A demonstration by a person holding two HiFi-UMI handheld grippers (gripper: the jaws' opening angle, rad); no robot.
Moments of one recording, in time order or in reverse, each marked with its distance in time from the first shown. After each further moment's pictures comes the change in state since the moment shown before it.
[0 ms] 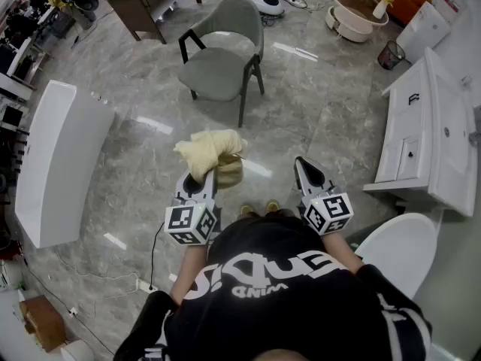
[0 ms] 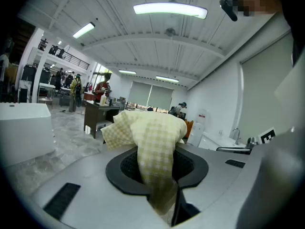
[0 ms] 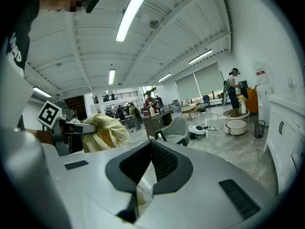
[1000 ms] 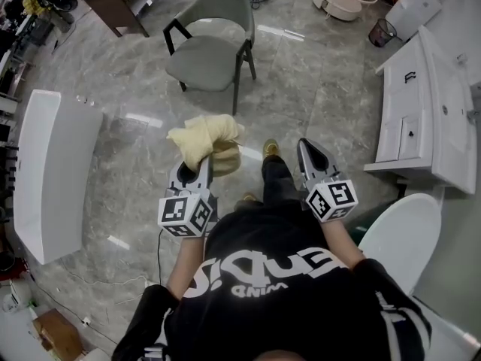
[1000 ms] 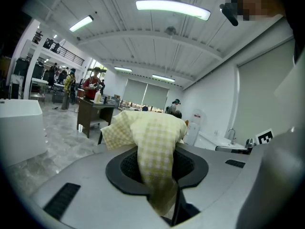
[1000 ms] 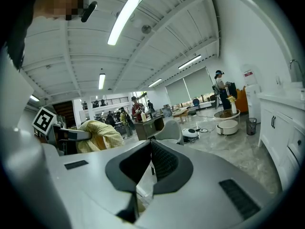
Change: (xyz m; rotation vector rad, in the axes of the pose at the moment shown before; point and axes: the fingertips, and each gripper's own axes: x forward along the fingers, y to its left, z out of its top) left arm 0.033 0.042 0.007 0.006 0.001 -0.080; right arm 0.039 -0.005 0.004 0.053 -0.083 -0.112
